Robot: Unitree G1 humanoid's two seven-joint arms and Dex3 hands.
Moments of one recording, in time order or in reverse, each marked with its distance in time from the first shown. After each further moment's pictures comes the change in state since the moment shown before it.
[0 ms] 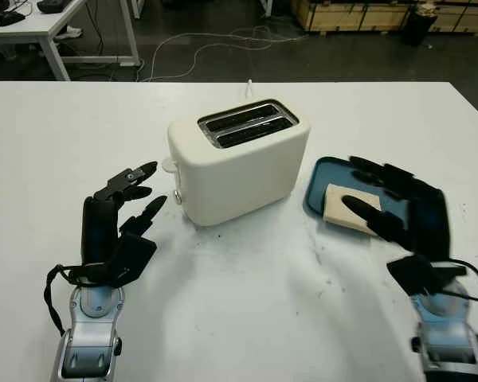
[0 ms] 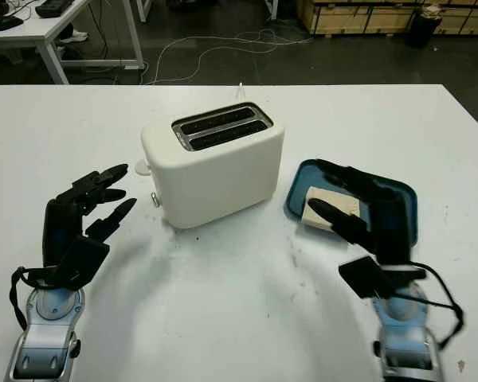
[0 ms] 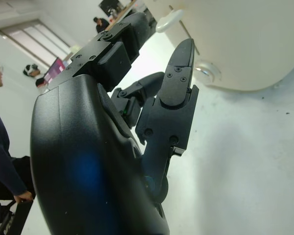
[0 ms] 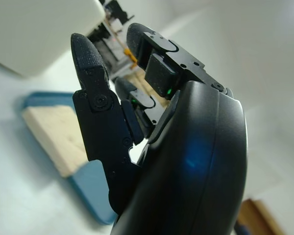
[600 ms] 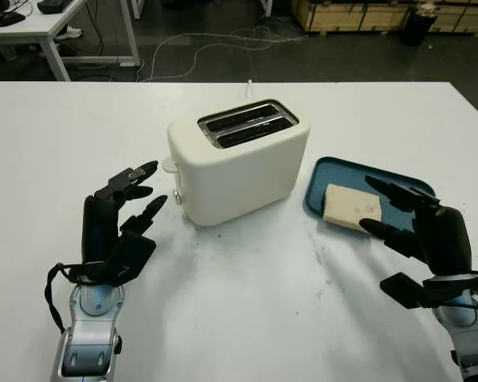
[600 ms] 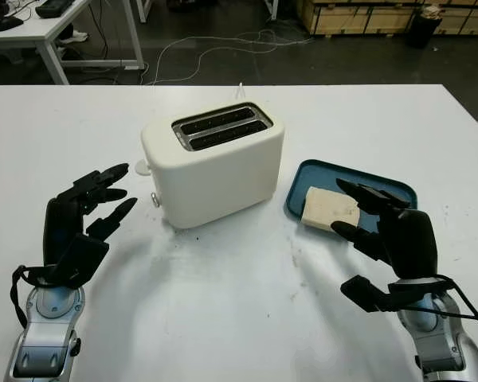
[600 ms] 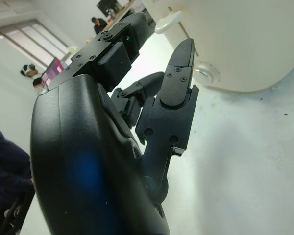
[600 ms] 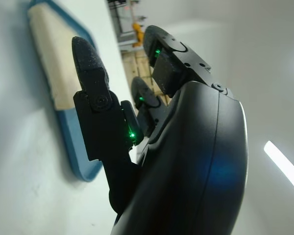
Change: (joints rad) left arm -0.002 0.001 0.003 -0.001 -0.004 0.010 -0.008; right arm -0.019 -0.207 0.072 0.274 -0.330 -0.069 -0.196
